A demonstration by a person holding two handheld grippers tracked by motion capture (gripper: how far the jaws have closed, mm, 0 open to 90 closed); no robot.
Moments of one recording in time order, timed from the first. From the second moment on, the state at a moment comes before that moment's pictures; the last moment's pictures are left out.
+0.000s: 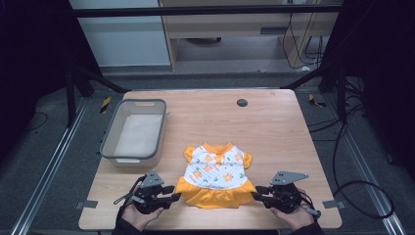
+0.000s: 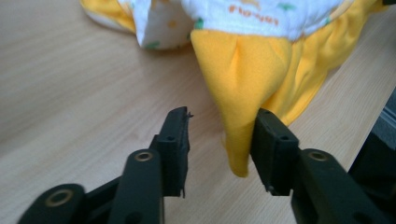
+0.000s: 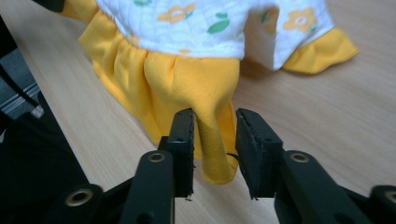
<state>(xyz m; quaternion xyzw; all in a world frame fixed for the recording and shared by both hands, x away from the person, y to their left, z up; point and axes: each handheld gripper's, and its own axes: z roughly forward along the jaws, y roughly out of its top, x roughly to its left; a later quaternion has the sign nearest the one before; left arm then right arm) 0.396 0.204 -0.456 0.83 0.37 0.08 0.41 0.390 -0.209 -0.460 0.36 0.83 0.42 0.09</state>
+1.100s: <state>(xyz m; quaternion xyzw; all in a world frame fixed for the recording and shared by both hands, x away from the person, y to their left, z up) 0.545 0.150 -0.475 0.82 0.41 0.19 0.34 0.522 -0.184 -0.481 0.43 0.79 0.38 0.21</state>
